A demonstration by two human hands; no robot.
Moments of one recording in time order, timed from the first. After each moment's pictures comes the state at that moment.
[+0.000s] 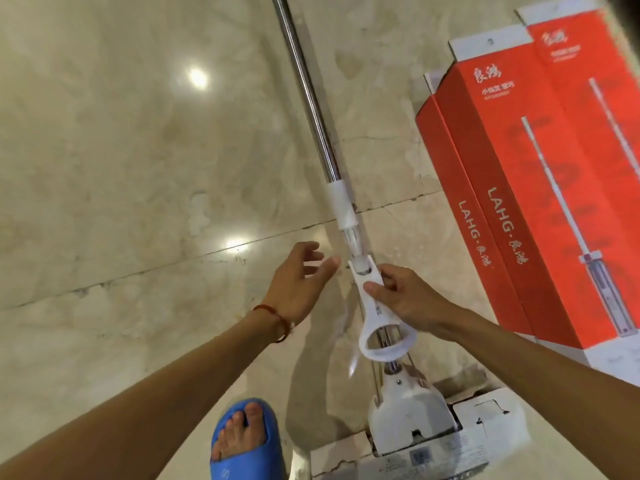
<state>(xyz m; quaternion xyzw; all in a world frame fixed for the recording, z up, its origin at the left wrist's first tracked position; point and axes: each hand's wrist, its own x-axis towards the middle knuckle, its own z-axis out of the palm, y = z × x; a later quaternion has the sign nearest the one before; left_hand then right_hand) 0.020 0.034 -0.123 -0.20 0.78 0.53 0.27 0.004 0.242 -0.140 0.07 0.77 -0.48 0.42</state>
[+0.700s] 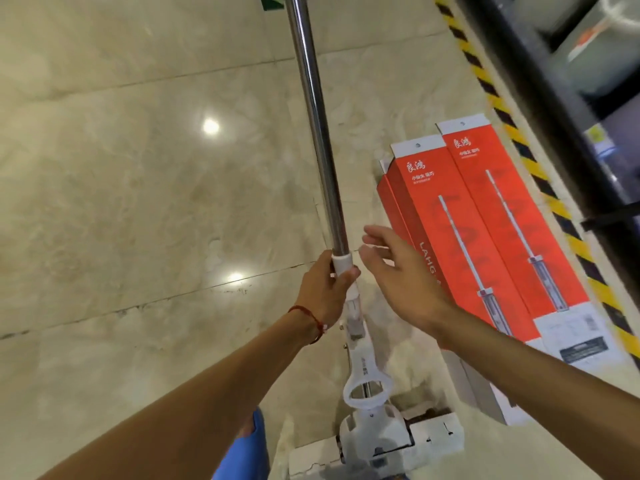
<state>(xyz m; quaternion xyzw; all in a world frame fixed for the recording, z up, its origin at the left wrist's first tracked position) 0.001 0.113 0.037 -0.18 0.75 0.60 0.20 -0.024 0.253 0.085 0.03 0.82 -0.53 0.22</state>
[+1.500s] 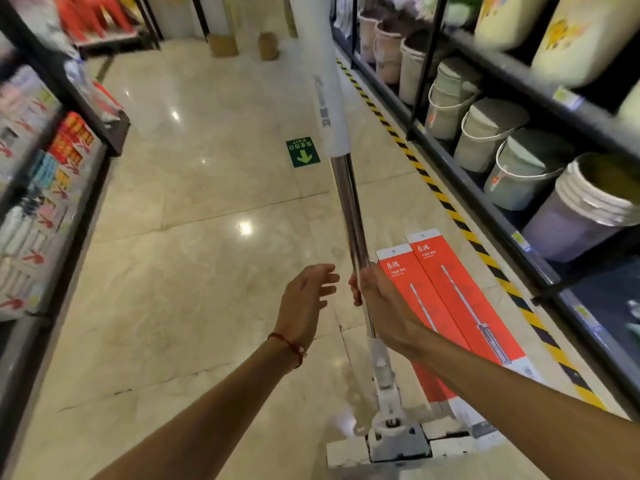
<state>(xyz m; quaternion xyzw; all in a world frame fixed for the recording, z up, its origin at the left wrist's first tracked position) 0.063 0.104 0.387 -0.18 0.72 0.67 0.04 0.038 0.248 0.364 -0.06 0.77 -0.63 0.13</state>
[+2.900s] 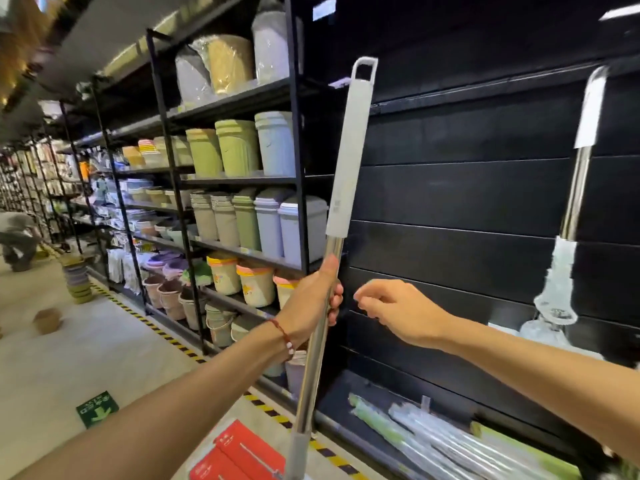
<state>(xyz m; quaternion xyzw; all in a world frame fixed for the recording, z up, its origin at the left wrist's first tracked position) 0.438 0.477 0.956 0.33 0.66 0.66 0.16 0.533 0.628 0.952 0.07 0.94 -0.28 -0.18</state>
